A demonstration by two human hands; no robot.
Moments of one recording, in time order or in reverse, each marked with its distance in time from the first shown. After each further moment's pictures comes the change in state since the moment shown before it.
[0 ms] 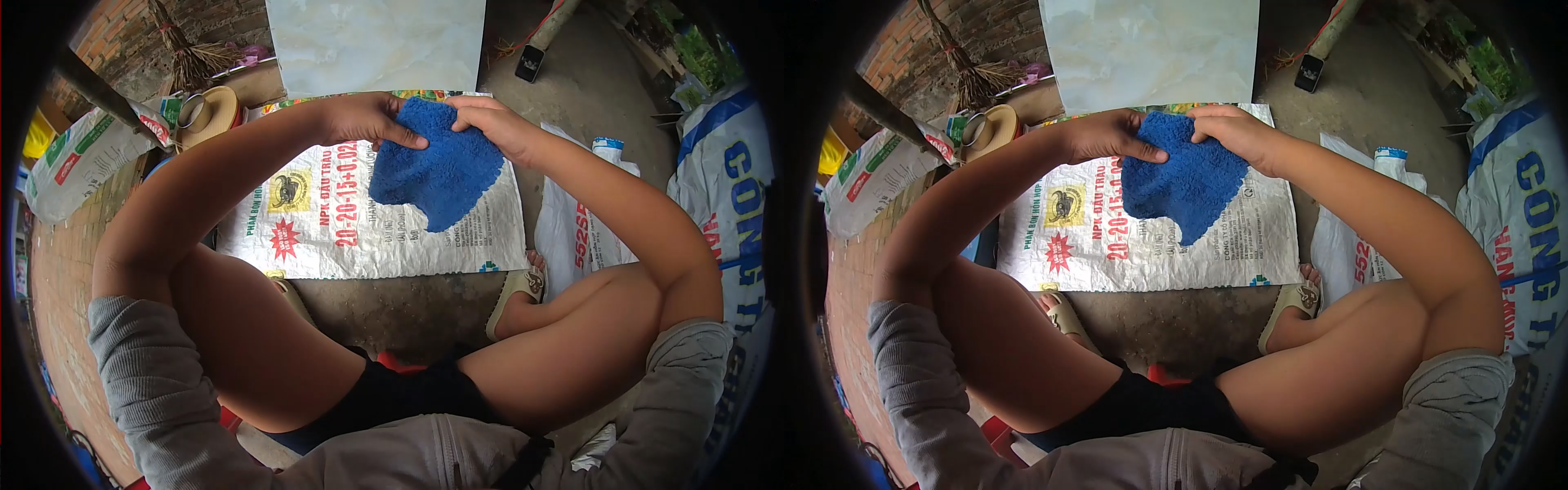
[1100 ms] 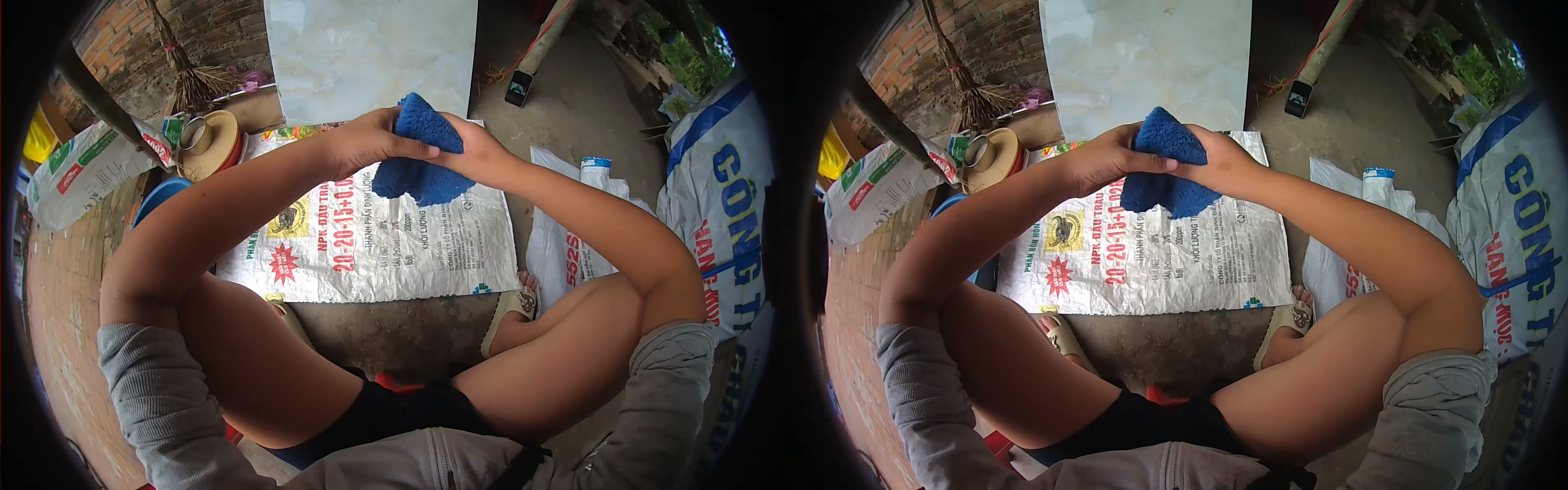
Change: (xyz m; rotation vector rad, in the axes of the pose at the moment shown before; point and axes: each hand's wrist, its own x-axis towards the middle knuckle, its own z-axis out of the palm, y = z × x) left_hand -0.017 0.029 0.022 -0.398 0.298 0.245; right_hand 0.003 -0.002 0.007 -0.447 0.004 -0.441
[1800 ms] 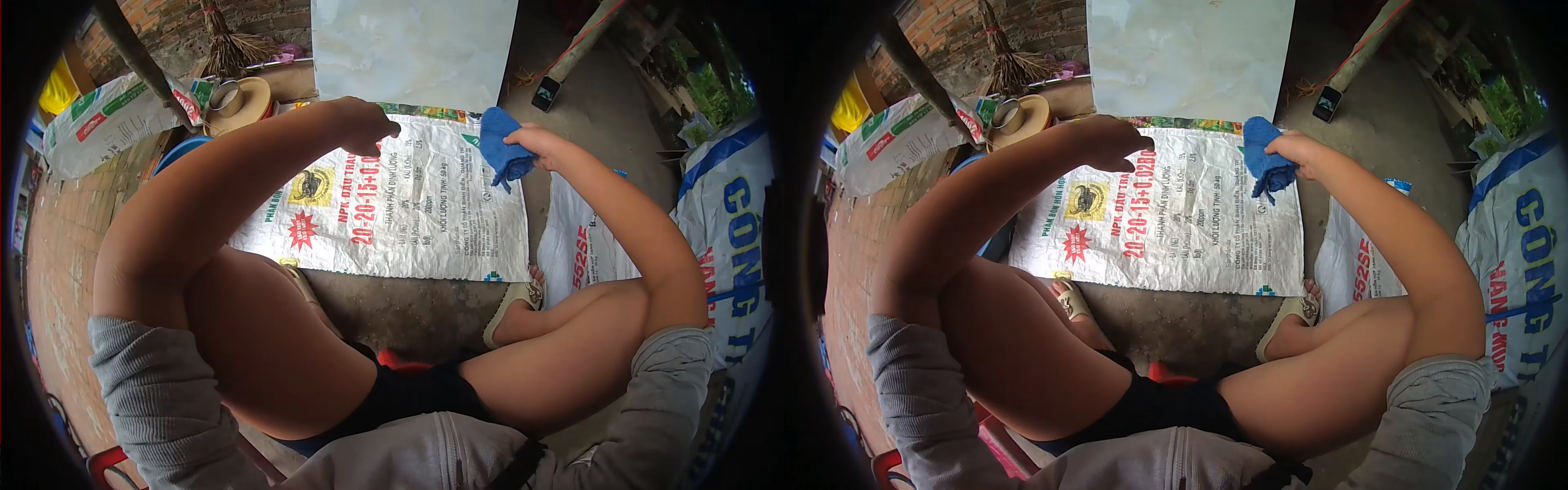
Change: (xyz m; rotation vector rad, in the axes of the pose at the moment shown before) left_hand -0.034 -0.023 -0.056 1.693 -0.257 -0.097; right_hand -0.001 0.045 -0.041 0.328 0.104 0.912
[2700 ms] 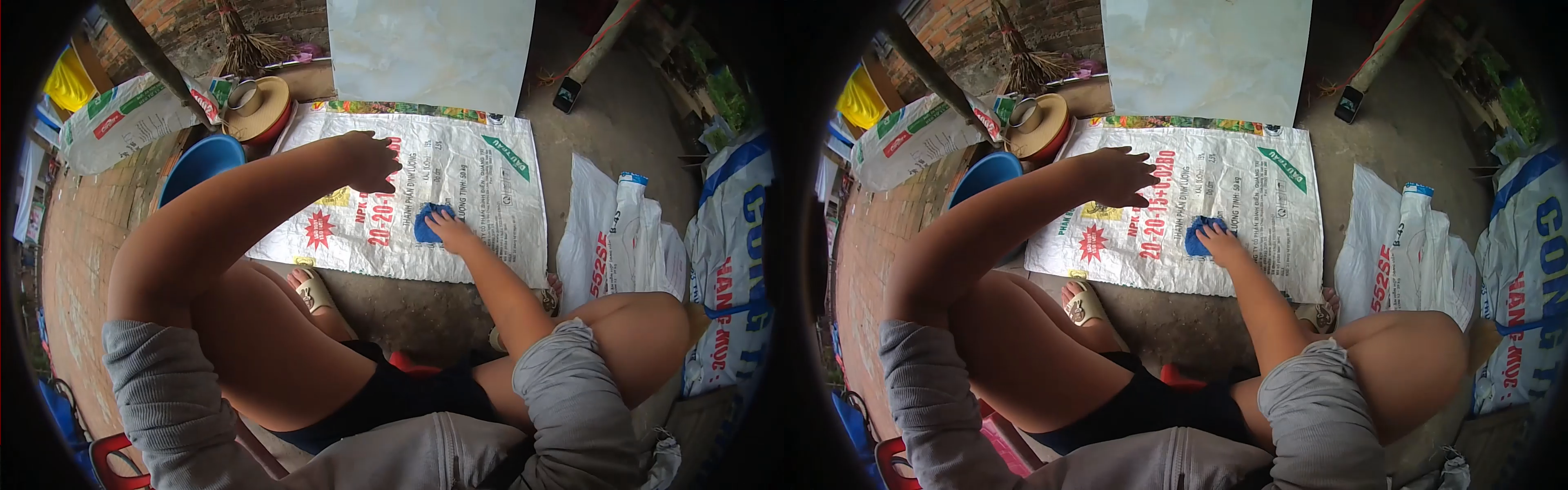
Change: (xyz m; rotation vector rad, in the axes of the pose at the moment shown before) left_hand -0.011 0.032 0.023 0.064 -0.301 -0.004; right_hand 0.109 0.219 0.199 -1.223 -0.175 -0.640
